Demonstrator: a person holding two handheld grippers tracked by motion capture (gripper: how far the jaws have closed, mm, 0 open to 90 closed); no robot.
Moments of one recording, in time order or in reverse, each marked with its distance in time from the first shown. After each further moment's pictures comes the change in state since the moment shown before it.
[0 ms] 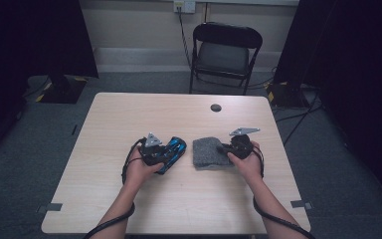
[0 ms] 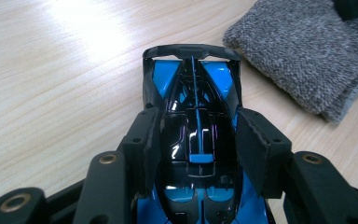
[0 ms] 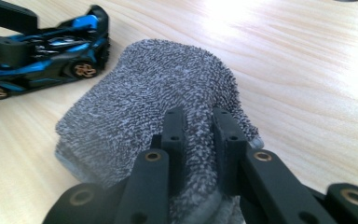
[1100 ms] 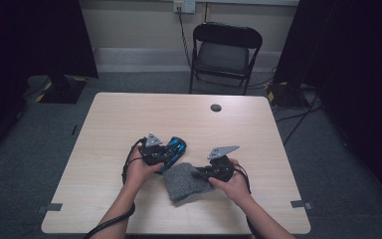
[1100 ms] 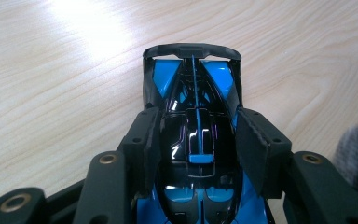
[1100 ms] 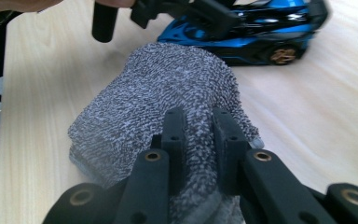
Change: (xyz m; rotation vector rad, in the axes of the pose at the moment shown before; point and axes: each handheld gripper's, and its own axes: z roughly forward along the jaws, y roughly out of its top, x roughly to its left) left arm -0.001 0.001 0.000 0.009 0.007 0.000; right arm 0.091 -0.015 0.000 0.024 0.348 -0.153
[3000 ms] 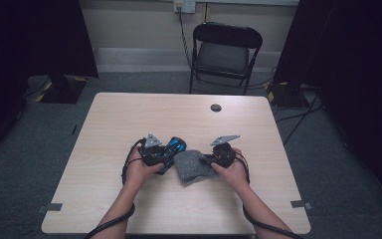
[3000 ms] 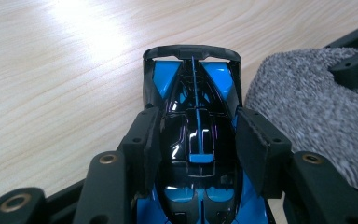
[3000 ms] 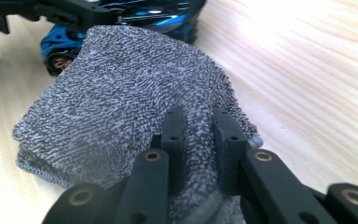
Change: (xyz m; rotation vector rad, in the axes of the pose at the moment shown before) left arm 0.001 -0.002 0.000 -0.014 -0.002 0.003; right arm -0.051 0.005 0.012 0.046 -0.200 0.085
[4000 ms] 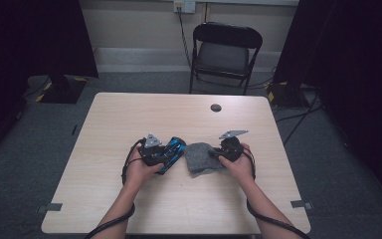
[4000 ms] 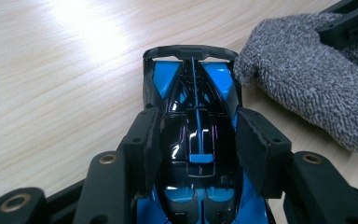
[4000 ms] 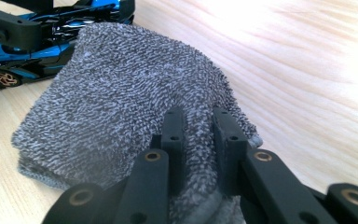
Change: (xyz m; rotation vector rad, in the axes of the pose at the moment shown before) left arm 0.000 0.000 0.000 -0.003 -0.002 -0.003; right arm -0.027 0.002 -0.012 -0.007 -0.112 0.051
